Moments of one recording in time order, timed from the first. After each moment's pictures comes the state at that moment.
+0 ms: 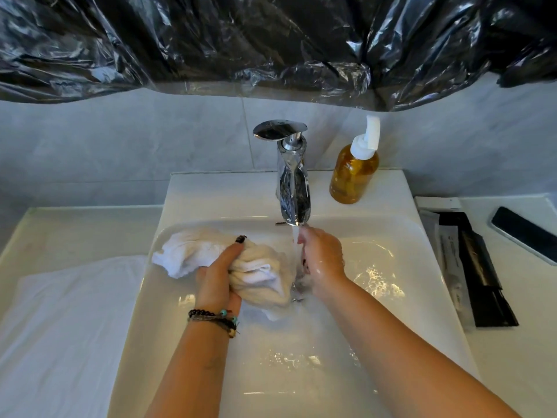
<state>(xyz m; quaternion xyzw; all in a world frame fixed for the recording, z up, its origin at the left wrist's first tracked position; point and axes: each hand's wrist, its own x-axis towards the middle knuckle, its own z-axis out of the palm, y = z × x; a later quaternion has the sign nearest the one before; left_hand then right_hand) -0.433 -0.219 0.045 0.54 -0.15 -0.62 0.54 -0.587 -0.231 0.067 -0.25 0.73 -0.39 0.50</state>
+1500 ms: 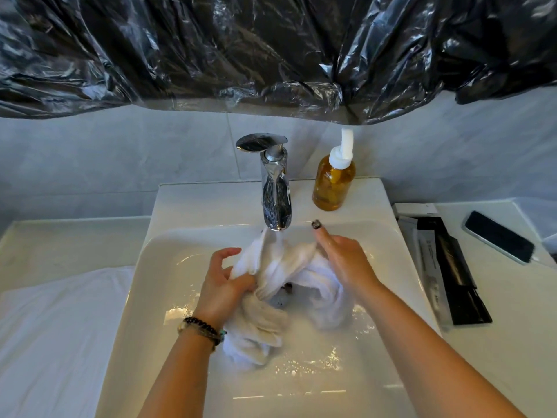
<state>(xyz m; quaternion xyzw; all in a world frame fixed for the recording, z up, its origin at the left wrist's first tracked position) -0.442 -0.204 0.070 0.64 -0.40 -0.57 0.32 -0.653 -0.210 0.085 -0.43 0.71 -0.31 0.46</state>
